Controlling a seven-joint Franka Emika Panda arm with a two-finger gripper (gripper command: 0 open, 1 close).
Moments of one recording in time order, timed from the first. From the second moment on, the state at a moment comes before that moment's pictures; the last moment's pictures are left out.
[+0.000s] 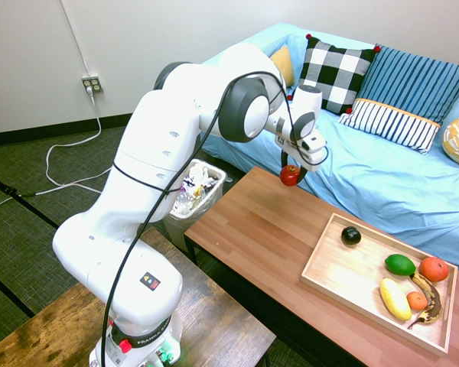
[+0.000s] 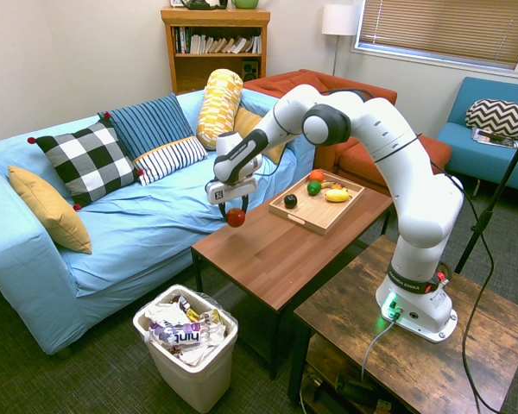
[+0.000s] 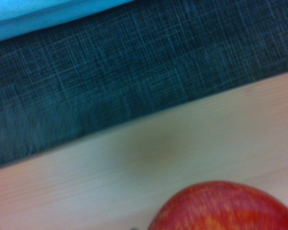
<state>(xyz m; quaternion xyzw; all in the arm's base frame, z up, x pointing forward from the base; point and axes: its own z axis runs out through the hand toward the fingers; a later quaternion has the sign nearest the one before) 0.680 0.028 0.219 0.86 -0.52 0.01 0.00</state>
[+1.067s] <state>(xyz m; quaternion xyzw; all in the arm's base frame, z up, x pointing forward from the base) 0.557 -0.269 0.145 0.73 -0.69 -0.01 0.03</state>
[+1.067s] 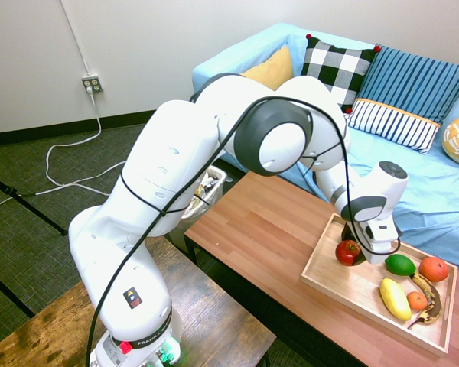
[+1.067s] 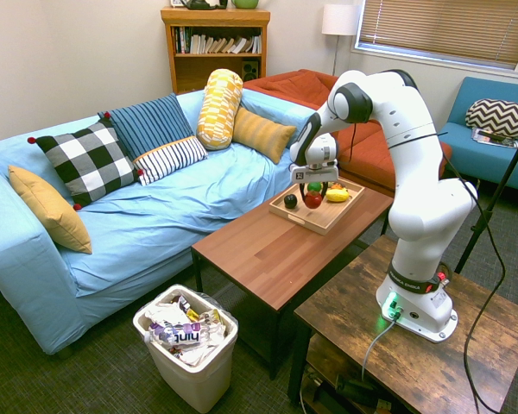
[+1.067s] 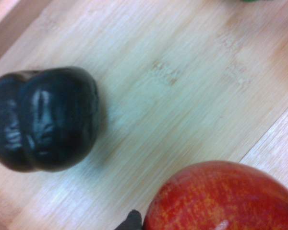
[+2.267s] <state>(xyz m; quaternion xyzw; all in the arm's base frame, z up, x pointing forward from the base) 0.555 -0.280 0.170 0.74 -0.67 0.01 -0.01</state>
